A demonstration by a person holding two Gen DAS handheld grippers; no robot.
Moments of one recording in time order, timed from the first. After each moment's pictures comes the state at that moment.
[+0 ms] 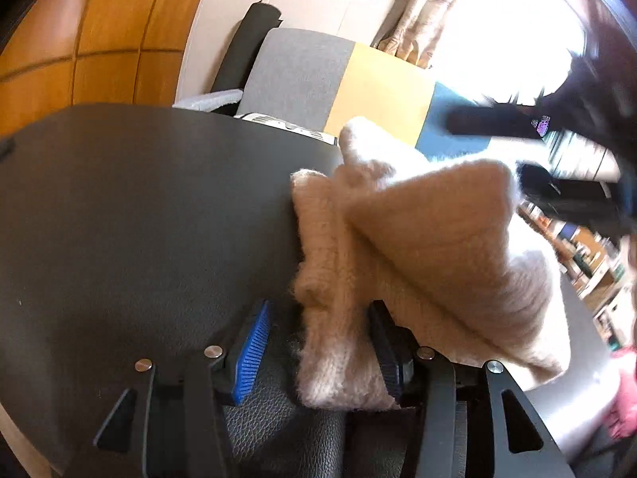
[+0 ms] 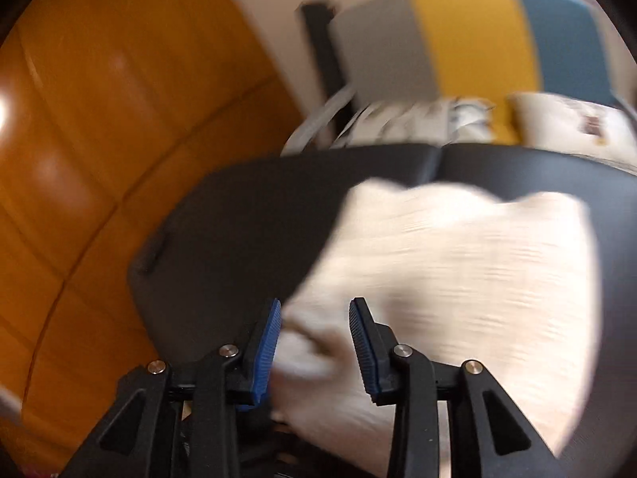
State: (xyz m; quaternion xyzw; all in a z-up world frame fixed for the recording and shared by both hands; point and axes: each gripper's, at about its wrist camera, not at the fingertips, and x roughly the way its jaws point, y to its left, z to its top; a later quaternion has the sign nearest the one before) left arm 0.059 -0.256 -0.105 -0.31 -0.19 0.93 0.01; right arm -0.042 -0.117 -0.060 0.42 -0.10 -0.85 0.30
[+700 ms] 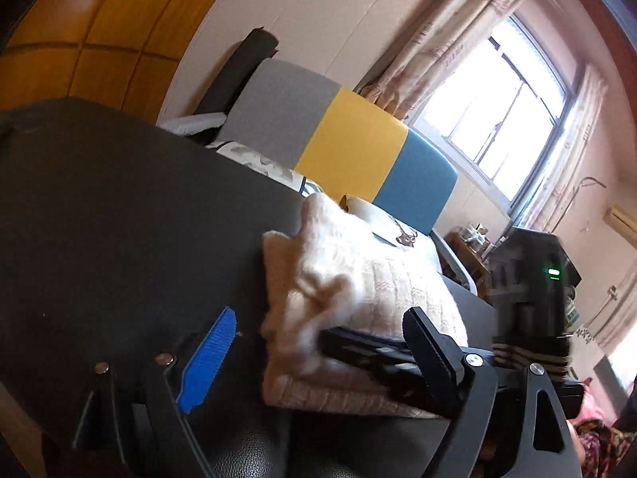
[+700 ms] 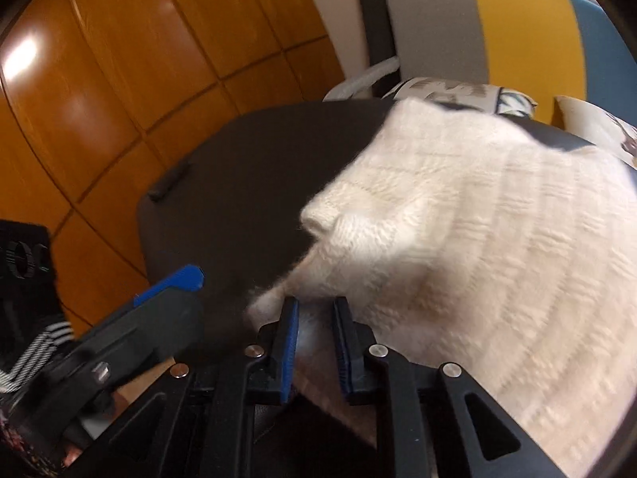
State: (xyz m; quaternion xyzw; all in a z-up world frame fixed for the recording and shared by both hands) left arm 0.094 -0.278 -0.044 -0.25 -0.26 0.93 0.06; right arm 0.011 -0.138 -0.110 0.42 -0.01 -0.82 0.39
